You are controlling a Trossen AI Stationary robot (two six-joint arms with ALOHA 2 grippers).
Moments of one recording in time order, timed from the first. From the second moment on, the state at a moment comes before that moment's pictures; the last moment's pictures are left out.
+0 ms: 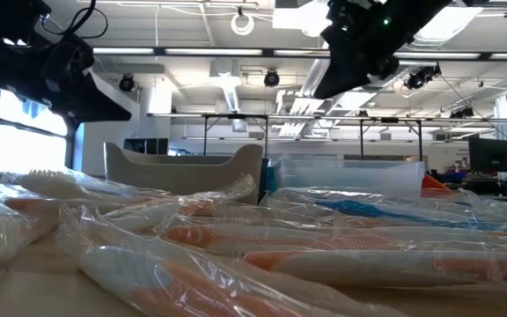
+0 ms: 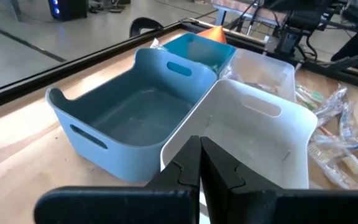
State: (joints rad) left arm 0.00 0.38 0.12 0.02 -0.39 -0.30; right arm 0.12 1.37 0.88 -0.24 0.72 0.37
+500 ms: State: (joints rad) left arm 0.00 0.38 0.12 0.03 -0.39 -0.33; right arm 0.08 1.41 0.88 -0.12 0.70 0.33
